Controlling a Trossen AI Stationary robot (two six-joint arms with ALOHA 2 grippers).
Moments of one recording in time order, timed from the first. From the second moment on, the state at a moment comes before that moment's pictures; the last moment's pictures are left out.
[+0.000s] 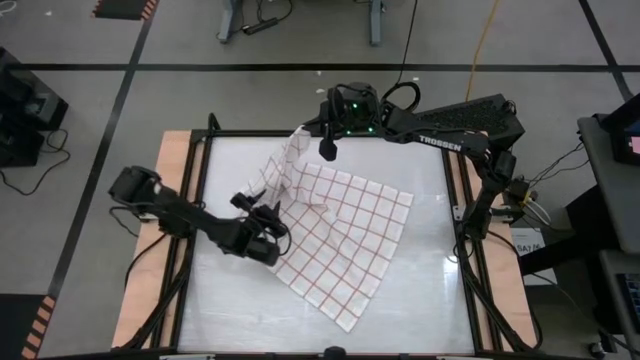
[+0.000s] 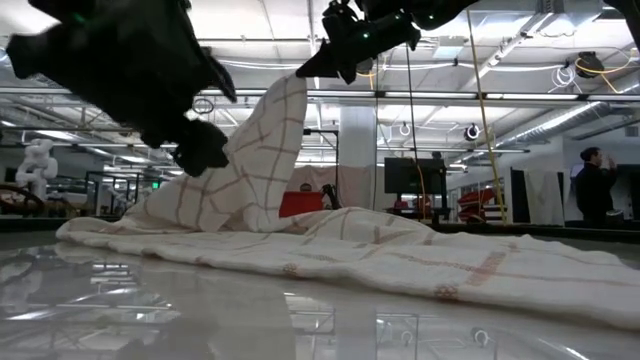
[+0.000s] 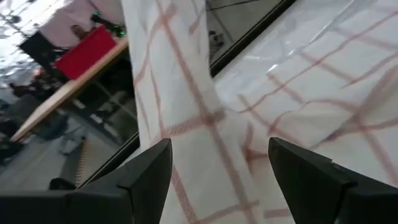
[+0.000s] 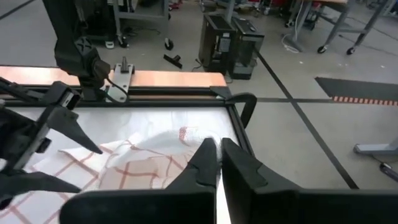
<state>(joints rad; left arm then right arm) -0.33 1.61 0.72 -0.44 -1.26 -0.78 -0.46 1.78 1.59 -0.16 -0.26 -0.22</state>
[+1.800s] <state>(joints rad) -0.22 1.91 0.75 -0.25 -1.57 -0.63 -0.46 1.67 1.59 -0.40 -0.26 -0.22</state>
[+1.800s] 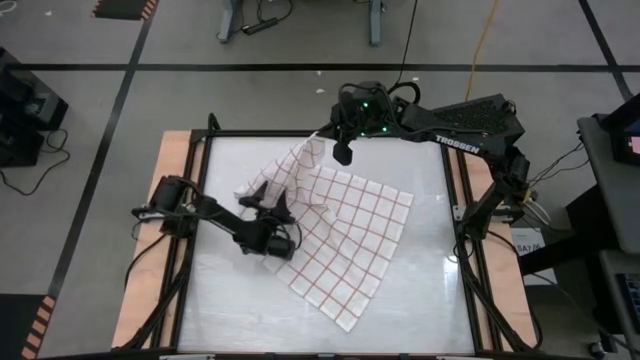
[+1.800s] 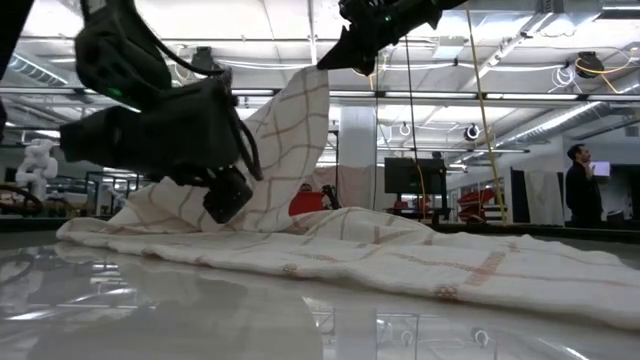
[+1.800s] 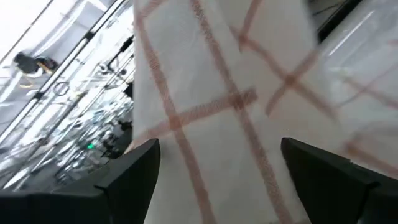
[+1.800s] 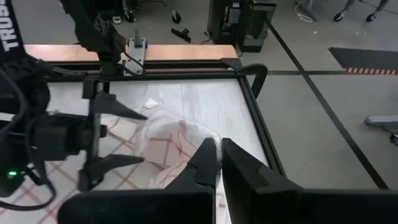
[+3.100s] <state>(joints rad) -0.34 1.37 0.65 -0.33 -1.06 -0.47 -0.46 1.67 1.59 -0.47 -0.26 -0.18</state>
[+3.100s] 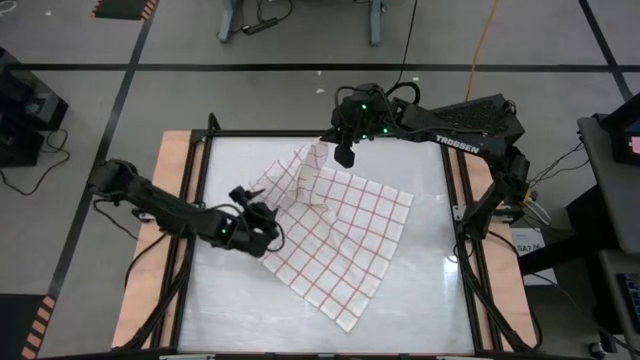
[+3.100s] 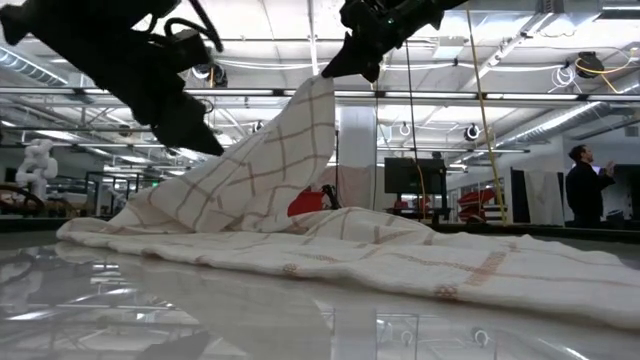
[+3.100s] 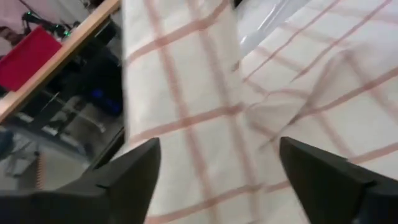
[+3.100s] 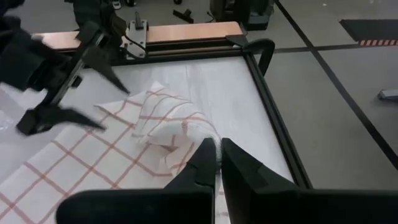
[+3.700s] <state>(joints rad) -0.32 1.74 0.66 -0.14 -1.29 -0.52 -0.46 1.67 1.59 -0.45 -0.26 -0.16</state>
